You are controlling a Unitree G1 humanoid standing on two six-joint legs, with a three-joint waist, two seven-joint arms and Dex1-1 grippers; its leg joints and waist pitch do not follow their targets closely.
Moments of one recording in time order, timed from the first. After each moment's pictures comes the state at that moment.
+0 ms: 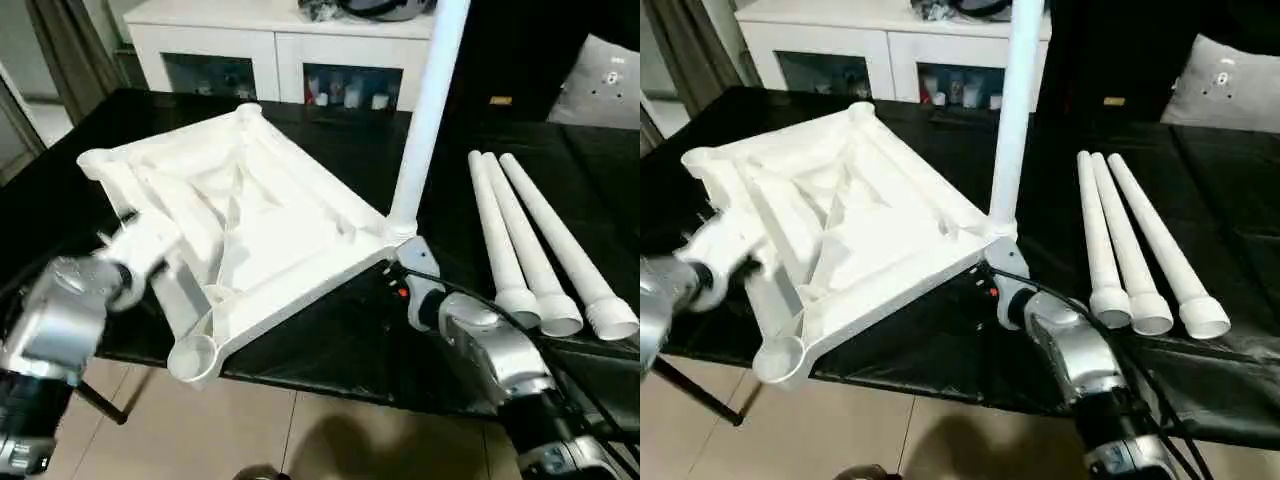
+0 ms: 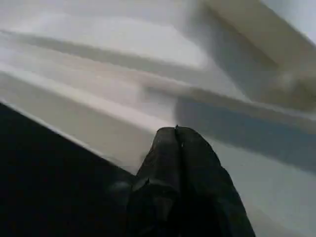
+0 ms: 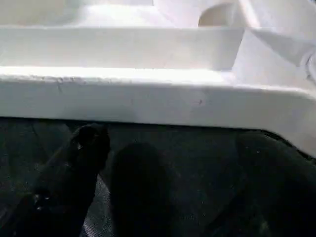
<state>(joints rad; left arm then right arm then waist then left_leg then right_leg) -0.34 0.67 -0.13 0.04 0.21 0.80 -0.70 -0.39 -0.21 0.18 0.37 0.08 0.38 0.58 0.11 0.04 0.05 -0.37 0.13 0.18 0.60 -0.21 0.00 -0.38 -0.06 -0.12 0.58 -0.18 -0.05</state>
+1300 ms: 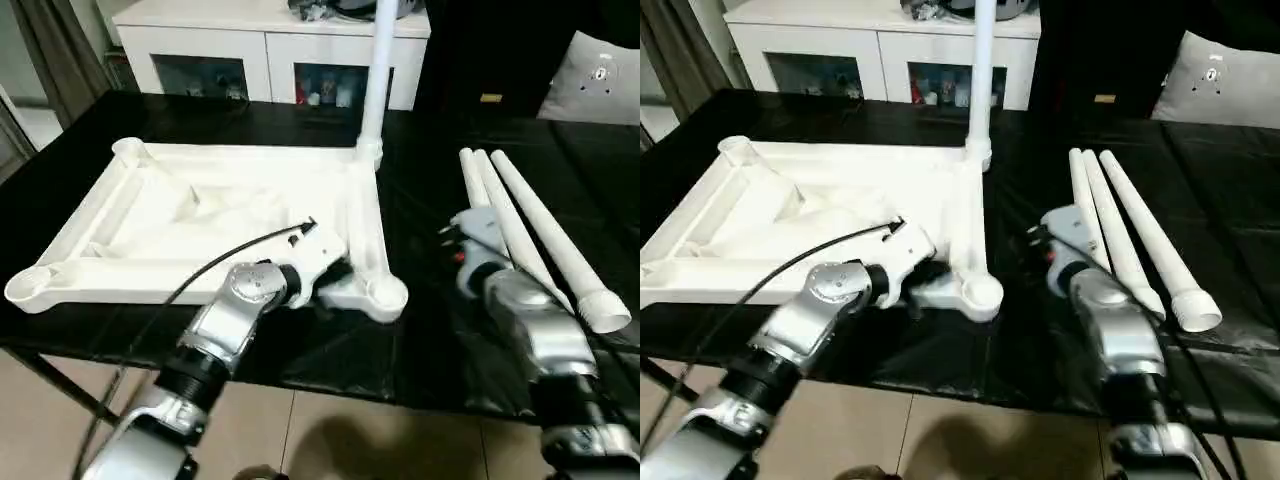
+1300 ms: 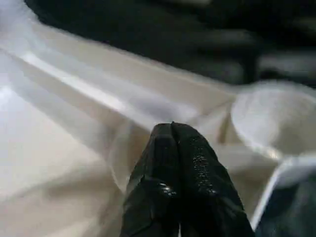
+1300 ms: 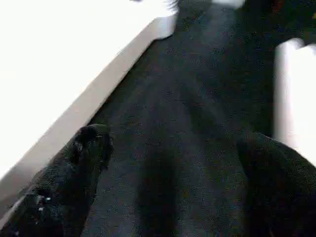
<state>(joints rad) -0.54 0.16 -0.27 0.42 0.03 0.22 -0.62 -0.39 -0.29 -0.05 0.25 0.04 0.41 0.28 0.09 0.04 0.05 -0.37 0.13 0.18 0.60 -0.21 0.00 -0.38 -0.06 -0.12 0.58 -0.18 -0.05</state>
